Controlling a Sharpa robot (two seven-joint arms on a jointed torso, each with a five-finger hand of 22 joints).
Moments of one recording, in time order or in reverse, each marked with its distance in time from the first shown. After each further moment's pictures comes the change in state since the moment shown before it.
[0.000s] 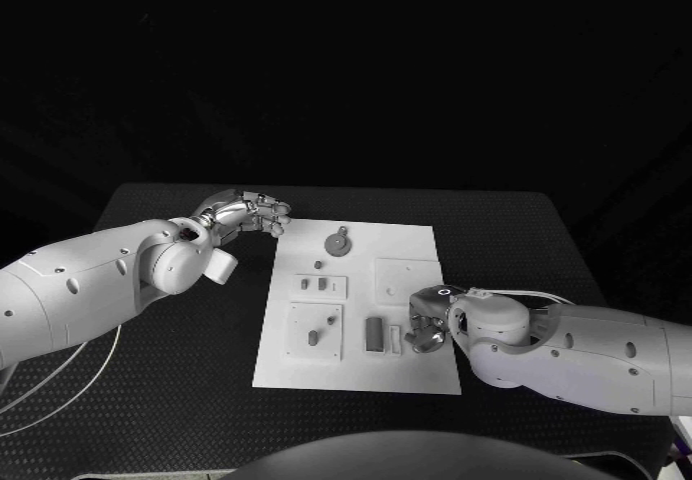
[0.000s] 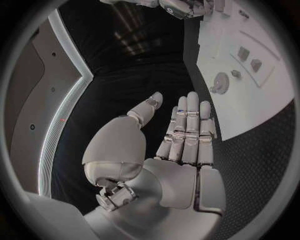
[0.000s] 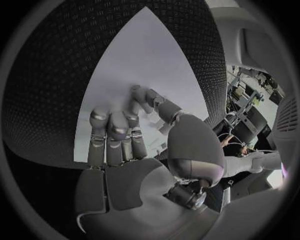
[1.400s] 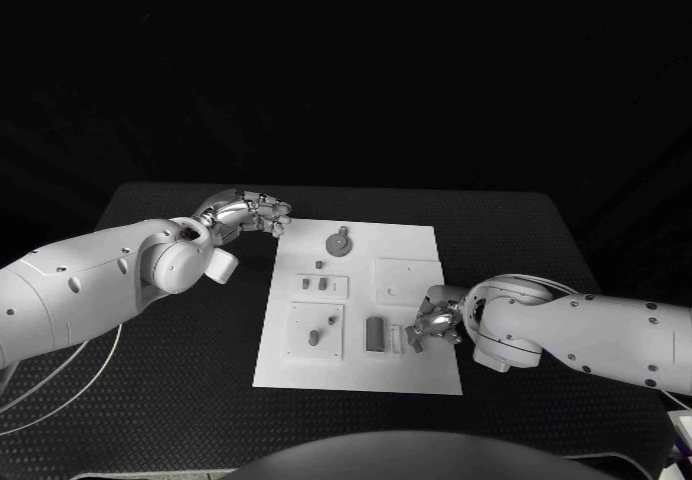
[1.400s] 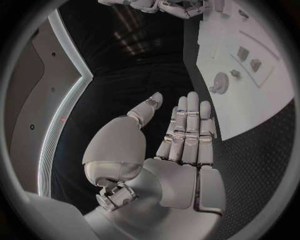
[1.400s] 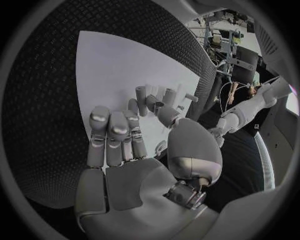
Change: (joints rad) left arm 0.000 -0.001 0.000 0.000 0.000 0.001 -0.002; left_hand -0.004 0.004 0.000 0.000 0.000 -0.003 -0.003 0.000 -0.001 0.000 0.000 0.000 0.000 0.000 0.000 -0.004 0.004 0.000 0.004 0.004 0.000 0.002; right arm 0.064 -0.036 -0.002 -0.011 0.581 -0.062 0.009; right_hand -0.111 0.047 -0.030 0.021 0.049 0.012 0.000 0.005 -0.299 0.016 -0.009 0.000 -0.001 0.009 0.002 0.001 0.001 0.002 0.011 0.011 0.010 -0.003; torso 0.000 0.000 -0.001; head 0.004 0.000
